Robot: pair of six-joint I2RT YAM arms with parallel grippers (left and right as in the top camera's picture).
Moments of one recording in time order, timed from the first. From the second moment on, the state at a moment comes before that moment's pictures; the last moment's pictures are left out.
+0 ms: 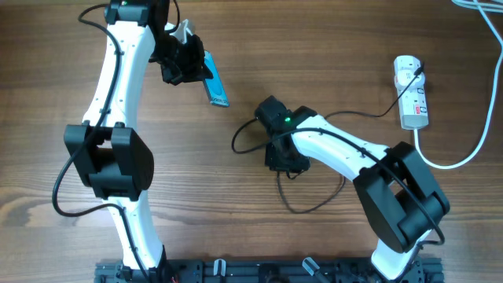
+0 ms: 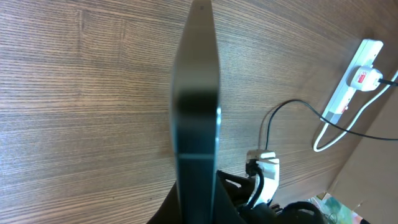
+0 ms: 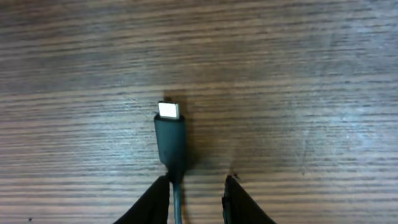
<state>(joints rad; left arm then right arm) -0.09 2.15 2.10 -1.41 0.51 -0.34 0.65 1.91 1.18 -0.83 -0.07 0.74</state>
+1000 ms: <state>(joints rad) -0.09 2.15 2.10 -1.41 0.51 -0.34 0.66 1.91 1.18 -0.80 -0.07 0.75</state>
